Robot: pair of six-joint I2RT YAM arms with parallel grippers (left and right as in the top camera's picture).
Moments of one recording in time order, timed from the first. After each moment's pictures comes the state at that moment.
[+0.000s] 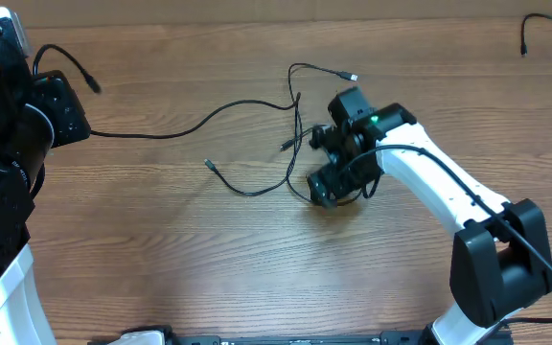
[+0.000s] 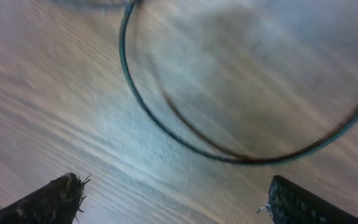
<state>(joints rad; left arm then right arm) 0.06 1.42 2.26 -1.47 -0.15 -0.18 0.43 1.81 1.35 -1.04 -0.23 -0.17</state>
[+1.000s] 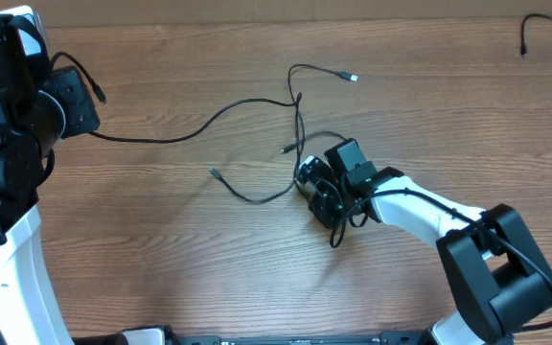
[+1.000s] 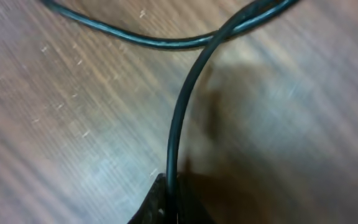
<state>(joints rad) 0.06 1.49 2.26 -1.52 -0.15 -0.18 0.50 1.75 0.89 -0.38 -0.33 -0.23</state>
